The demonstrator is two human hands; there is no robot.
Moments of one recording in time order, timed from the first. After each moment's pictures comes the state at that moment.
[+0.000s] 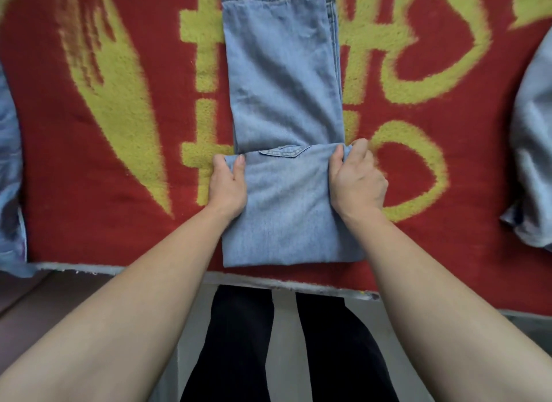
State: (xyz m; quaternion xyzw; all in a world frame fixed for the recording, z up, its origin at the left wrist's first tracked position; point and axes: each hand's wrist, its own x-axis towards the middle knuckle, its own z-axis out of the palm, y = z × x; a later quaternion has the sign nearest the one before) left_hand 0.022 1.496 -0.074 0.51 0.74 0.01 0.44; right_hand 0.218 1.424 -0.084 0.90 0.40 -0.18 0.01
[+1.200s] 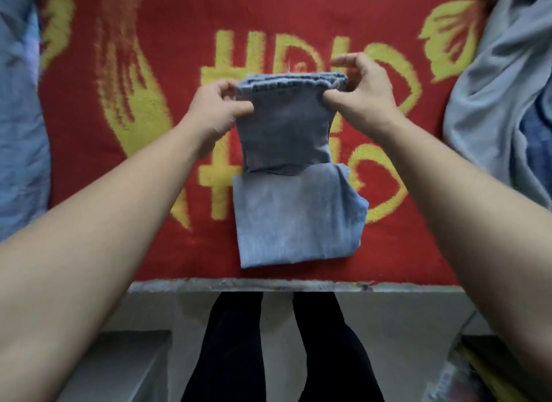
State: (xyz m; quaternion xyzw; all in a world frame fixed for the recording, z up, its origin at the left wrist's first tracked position) left_hand 0.041 1.635 0.051 0.49 0.56 0.13 0.65; right_hand 0.267 1.547 0.055 0.80 0.38 -0.36 -0.30
